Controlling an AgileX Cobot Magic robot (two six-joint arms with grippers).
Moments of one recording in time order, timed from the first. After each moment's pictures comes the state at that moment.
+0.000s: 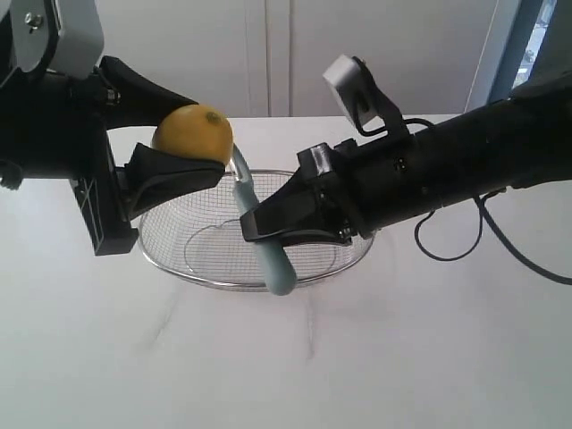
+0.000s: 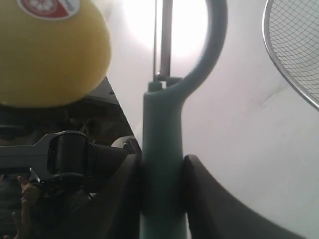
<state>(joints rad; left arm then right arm) -0.49 1.13 -0.84 -1.26 0.57 1.80 0.34 1.58 -0.98 1.33 1.13 -0.92</state>
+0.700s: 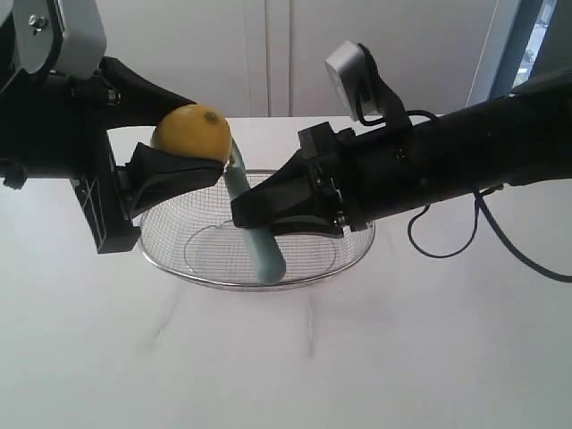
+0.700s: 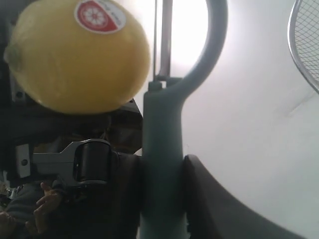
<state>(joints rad) -0.49 1.13 -0.84 -1.26 0.55 1.80 0.34 1.58 -0.98 1.40 1.16 -0.93</state>
